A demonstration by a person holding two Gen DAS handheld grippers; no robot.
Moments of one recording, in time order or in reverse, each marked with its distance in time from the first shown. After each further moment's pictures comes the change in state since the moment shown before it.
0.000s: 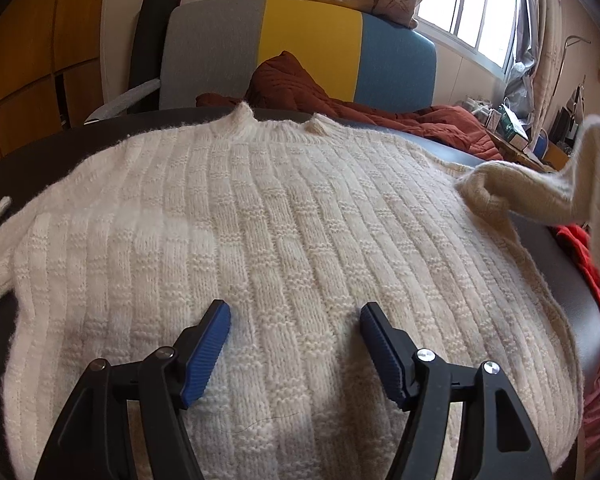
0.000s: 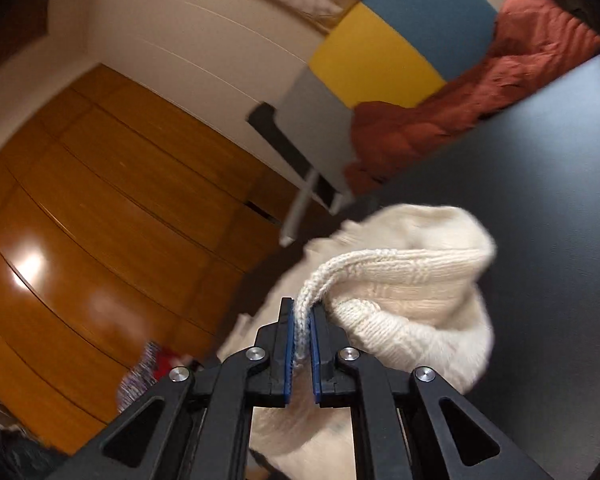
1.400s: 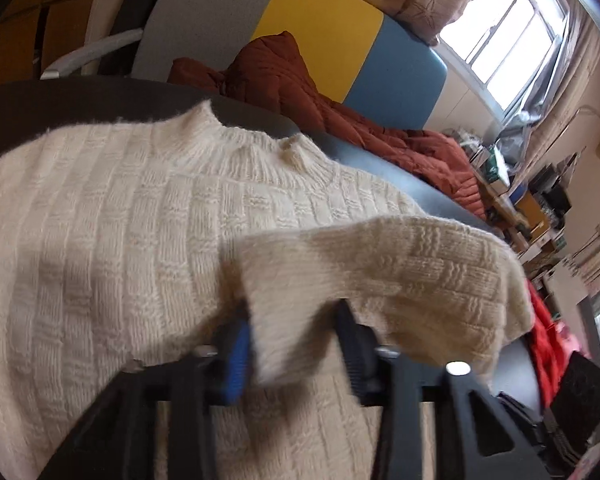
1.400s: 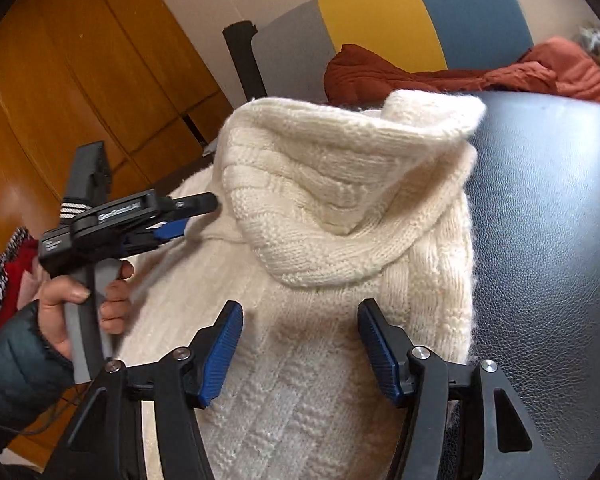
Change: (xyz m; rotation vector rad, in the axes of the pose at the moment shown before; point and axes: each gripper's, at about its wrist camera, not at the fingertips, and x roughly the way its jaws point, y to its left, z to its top) left arm 0.064 -0.002 0.077 -0.189 0.098 -0.204; right arm 0.111 -0.042 -0.086 -0.328 0.171 -0.379
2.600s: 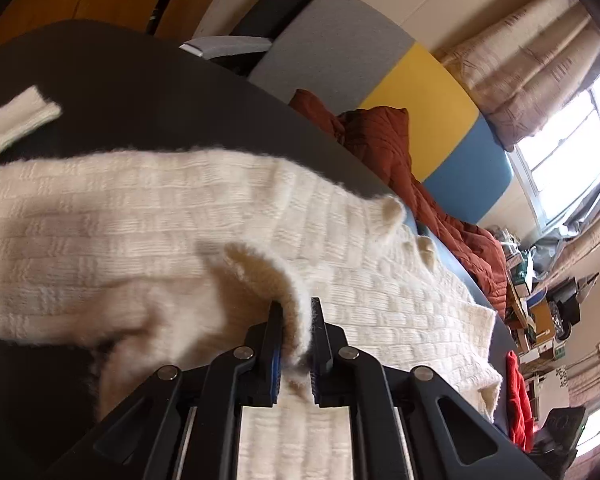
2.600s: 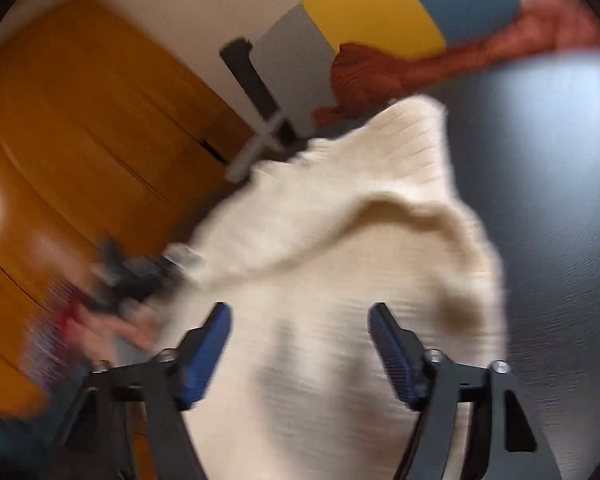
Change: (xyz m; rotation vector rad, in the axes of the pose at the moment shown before) left arm -0.075 0.162 0.001 -0.359 -0.137 0.073; right arm 0.000 0.001 0.024 0.222 -0.019 0.205
